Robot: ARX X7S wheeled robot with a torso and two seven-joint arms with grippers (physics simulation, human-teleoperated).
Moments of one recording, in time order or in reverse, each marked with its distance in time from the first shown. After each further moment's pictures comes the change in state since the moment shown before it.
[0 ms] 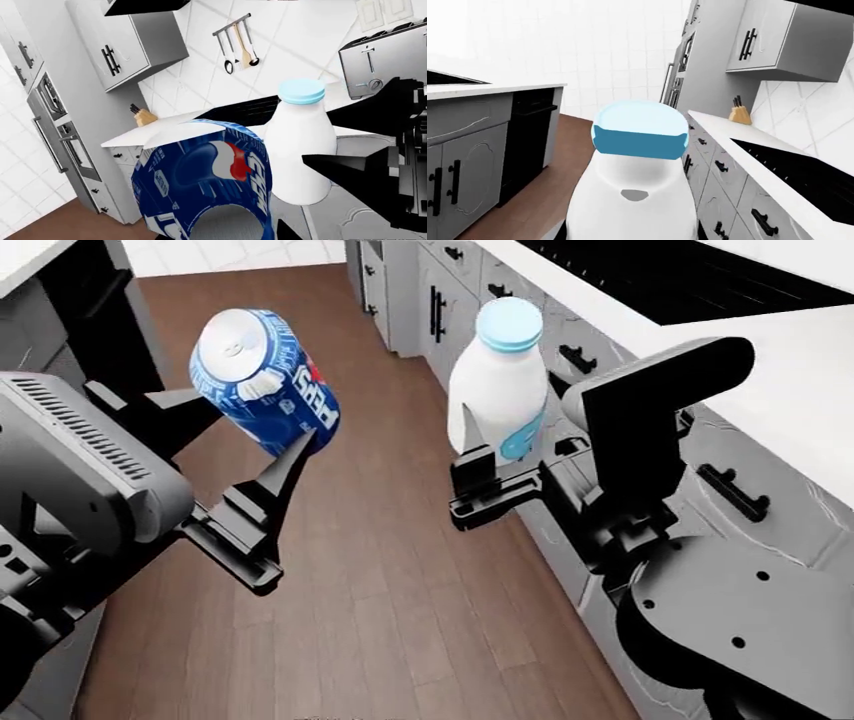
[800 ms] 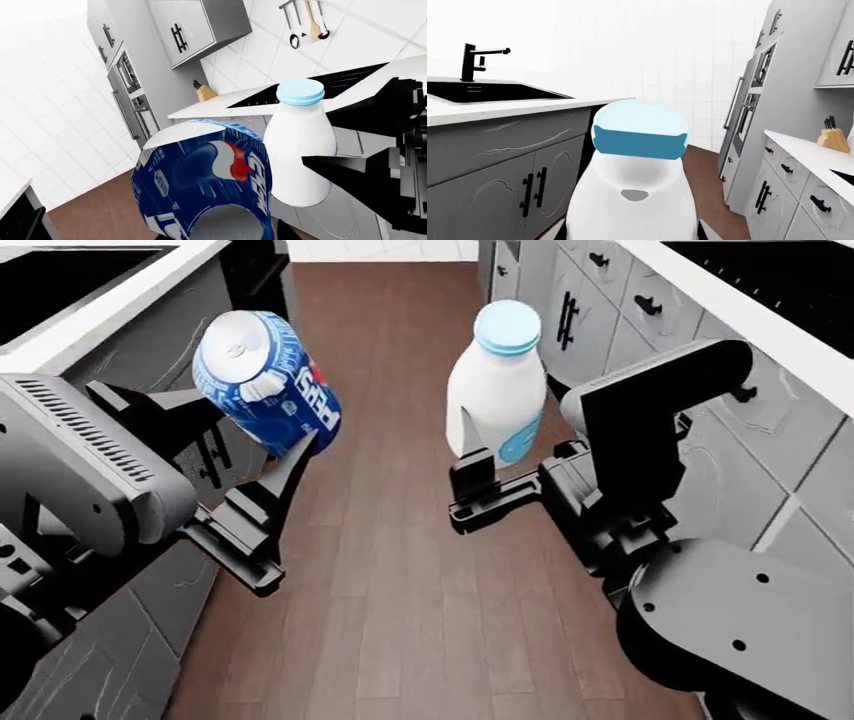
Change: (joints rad) left arm -0.002 -0.007 0.014 -0.002 0.003 0.012 -0.001; right arm -0.002 0.008 -0.009 -0.002 0.007 -0.009 0.001
